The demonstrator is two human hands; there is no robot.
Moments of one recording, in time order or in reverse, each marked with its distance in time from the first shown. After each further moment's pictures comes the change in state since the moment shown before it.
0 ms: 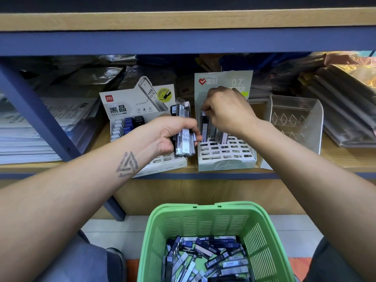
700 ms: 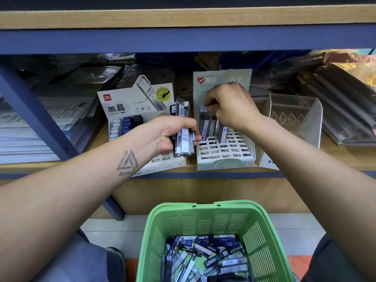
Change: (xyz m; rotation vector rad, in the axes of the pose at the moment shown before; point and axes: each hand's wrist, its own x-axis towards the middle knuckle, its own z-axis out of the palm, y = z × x) left_hand 0.003 0.000 0.001 0.011 0.015 -0.014; right_hand -0.001 0.008 -0.004 0.146 0.037 0.084
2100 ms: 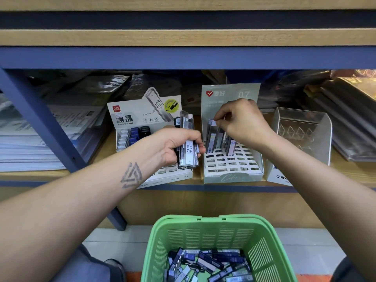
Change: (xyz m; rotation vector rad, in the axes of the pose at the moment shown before) left_hand 0.004 0.003 -0.010 -0.008 0.009 -0.020; right_hand -0.008 0.003 -0.003 0.248 0.015 0.101
